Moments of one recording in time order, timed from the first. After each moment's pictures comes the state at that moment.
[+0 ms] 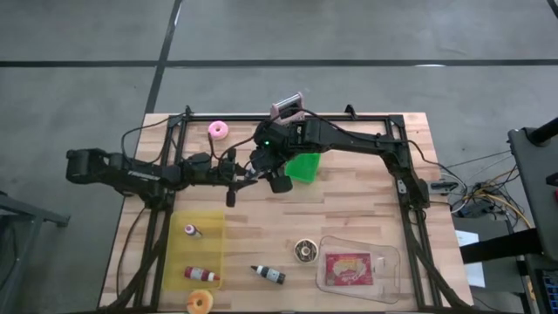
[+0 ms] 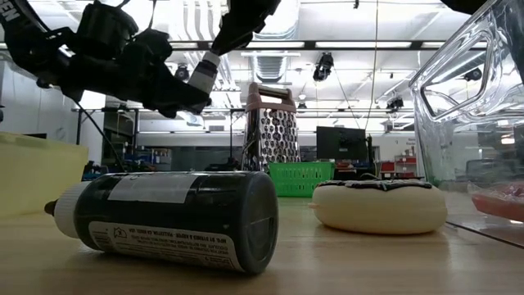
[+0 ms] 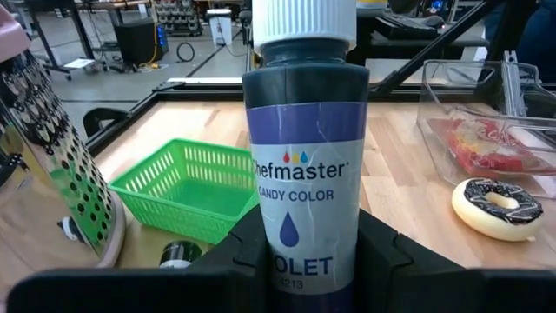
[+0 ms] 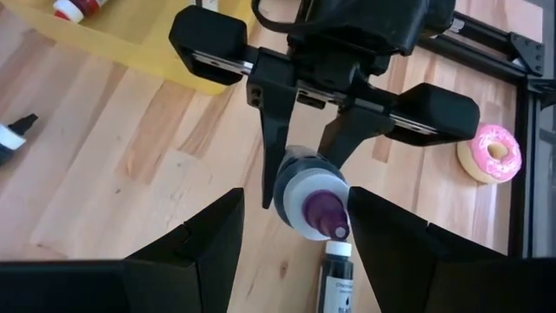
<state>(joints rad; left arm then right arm) 0.18 1.23 0.27 0.75 0.15 0.05 -0.10 2.13 2.24 -1.01 -0.16 -0.40</state>
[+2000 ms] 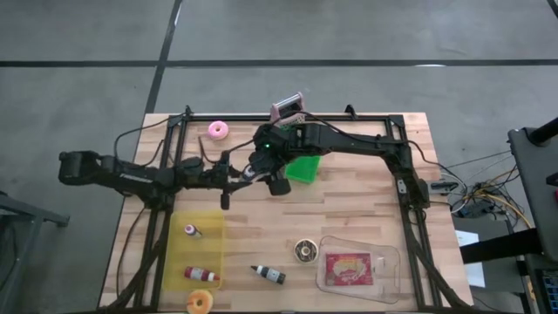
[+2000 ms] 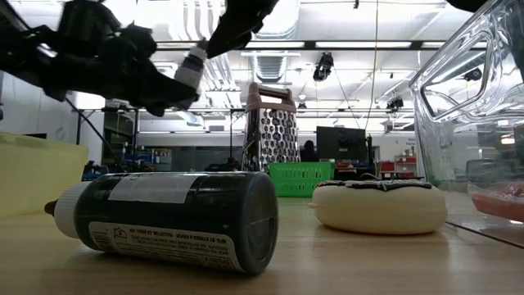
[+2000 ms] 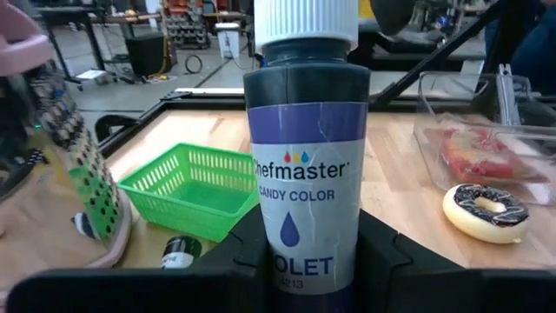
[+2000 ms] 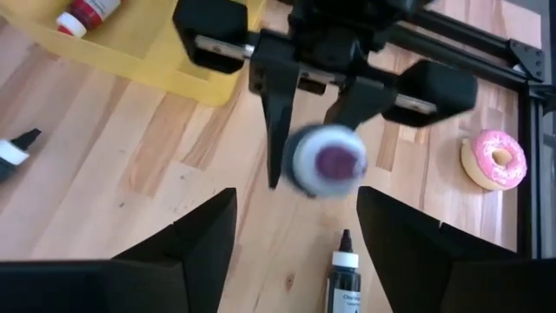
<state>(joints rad) 0.13 1.12 0.19 0.76 0.08 0.03 -0.09 2.11 2.19 -0.95 -0.16 -0.37</state>
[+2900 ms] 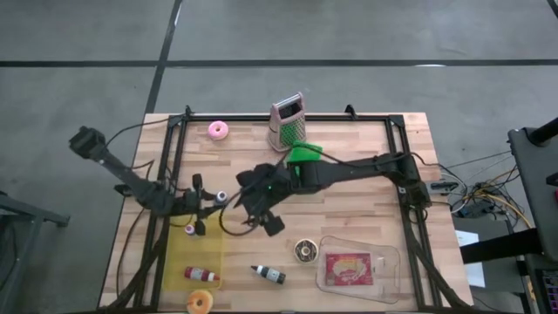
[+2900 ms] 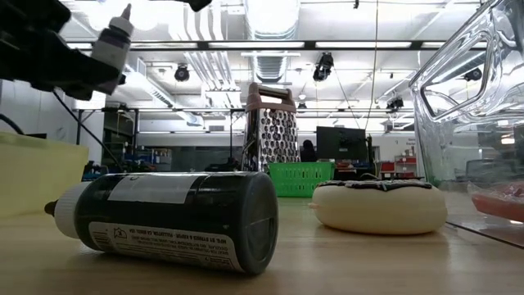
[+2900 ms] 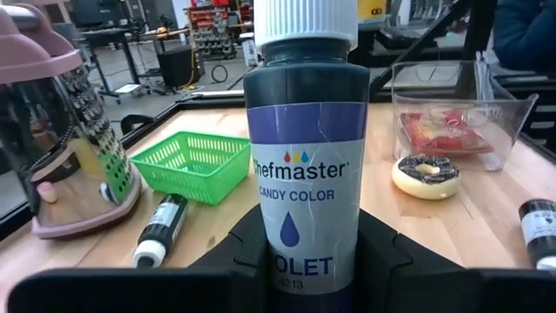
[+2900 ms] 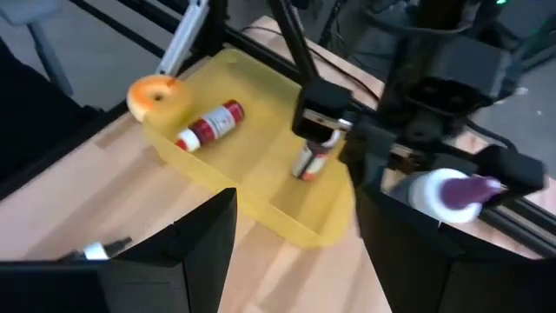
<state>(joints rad) -0.65 0.63 0.08 0.34 -0.78 -0.07 0.11 2.08 1.98 -0.48 -0.25 -0.39</state>
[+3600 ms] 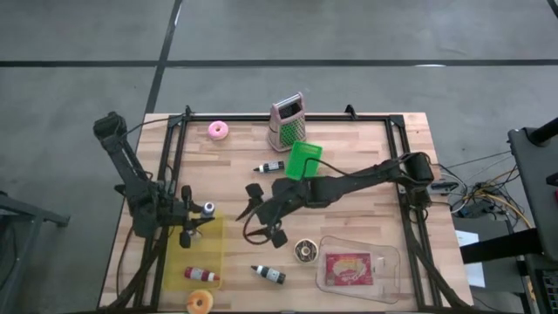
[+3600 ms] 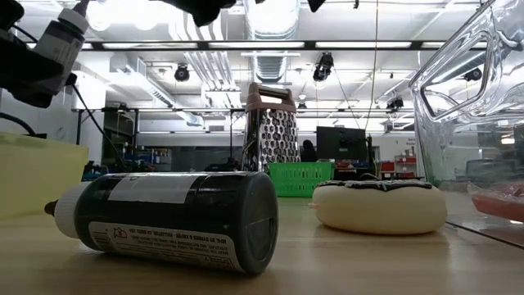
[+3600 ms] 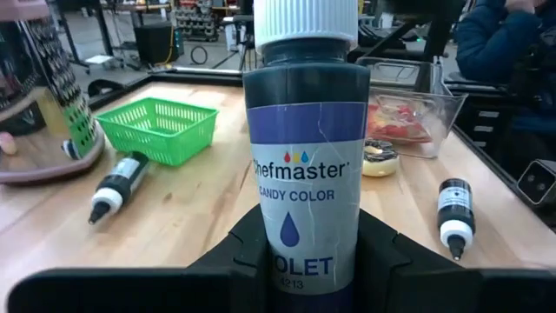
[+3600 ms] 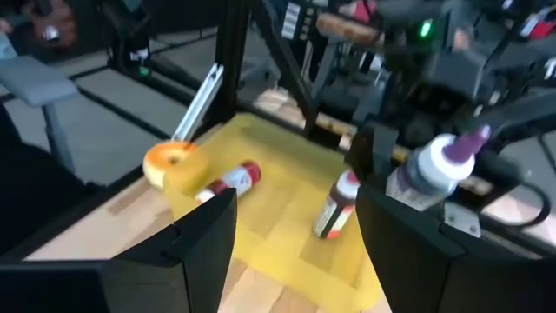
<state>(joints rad) -1.07 0.62 0.11 0.07 -1.12 -0.45 0.16 1.97 1.51 0.17 -0.26 -0.26</state>
